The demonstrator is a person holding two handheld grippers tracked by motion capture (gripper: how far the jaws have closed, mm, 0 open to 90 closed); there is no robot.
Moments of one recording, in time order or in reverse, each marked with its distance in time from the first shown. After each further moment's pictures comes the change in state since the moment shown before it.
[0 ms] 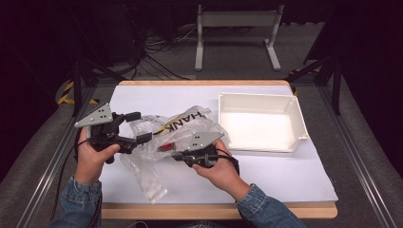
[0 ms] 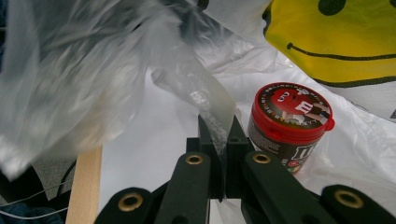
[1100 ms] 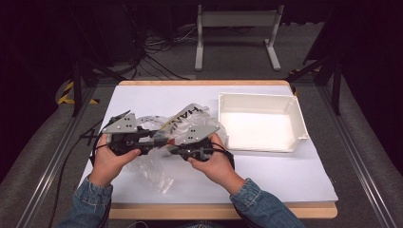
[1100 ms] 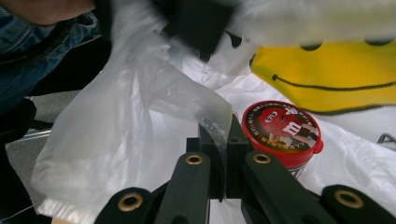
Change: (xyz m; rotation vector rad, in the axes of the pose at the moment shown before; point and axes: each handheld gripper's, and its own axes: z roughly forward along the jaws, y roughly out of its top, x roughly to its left) left arm -0.007 -0.007 0.028 0.135 -0.017 0.064; right arm -0.009 0.011 0.010 -0.014 -0.008 -0.002
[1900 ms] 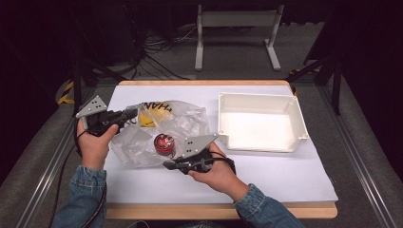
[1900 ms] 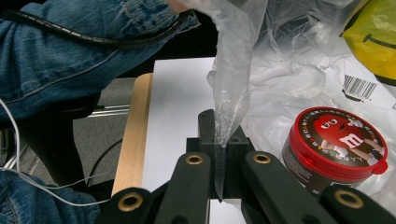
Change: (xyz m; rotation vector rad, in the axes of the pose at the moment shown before) left arm 0.067 -0.026 -0.031 -0.138 0.298 -0.165; right arm 0.023 -0.003 -0.004 0.010 0.167 -0.066
